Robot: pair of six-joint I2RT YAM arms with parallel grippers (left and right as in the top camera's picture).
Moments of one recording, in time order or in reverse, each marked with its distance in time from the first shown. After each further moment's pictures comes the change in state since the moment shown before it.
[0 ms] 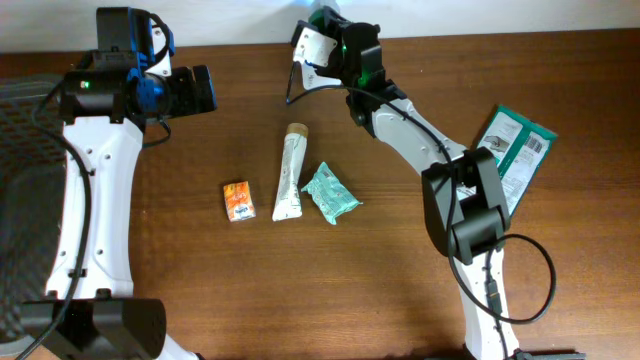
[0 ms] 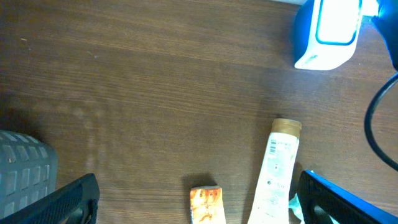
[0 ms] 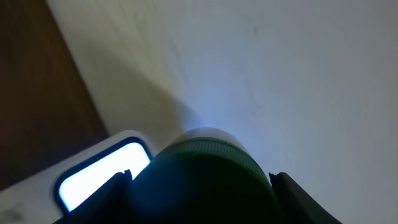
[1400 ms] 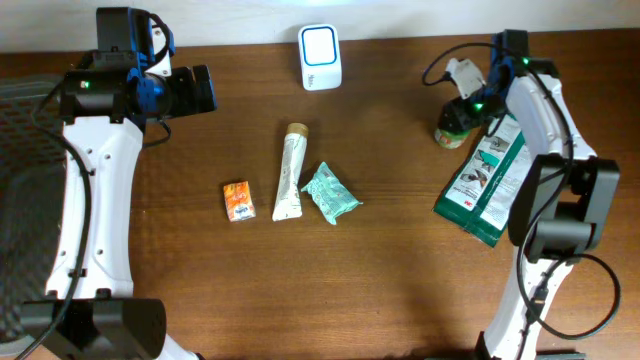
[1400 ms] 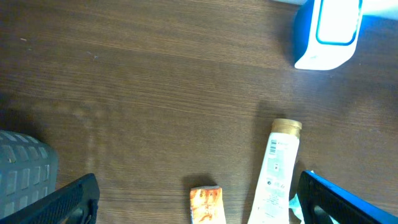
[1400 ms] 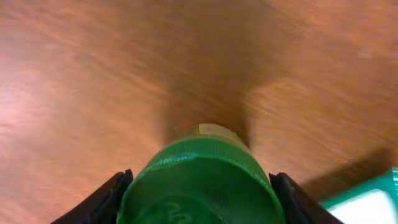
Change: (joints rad) left arm 0.000 0.000 0.000 0.000 0.000 0.000; right arm -0.506 -0.131 0.000 -1.169 -0.220 0.415
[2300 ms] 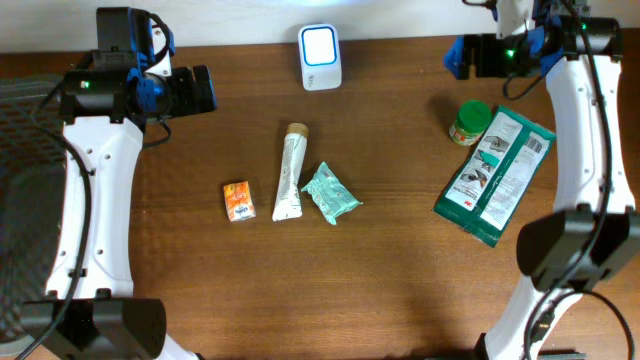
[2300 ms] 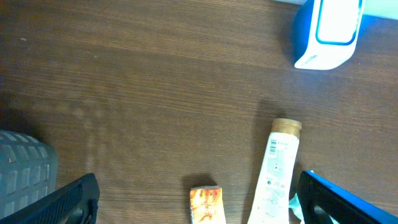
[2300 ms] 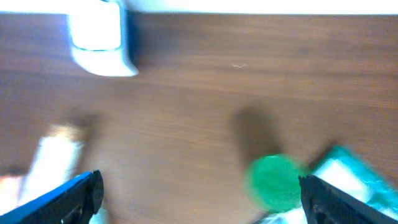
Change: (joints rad) left arm 0.000 0.000 0.000 0.000 0.000 0.000; right arm 0.034 -0.199 0.314 -0.240 -0.128 0.465
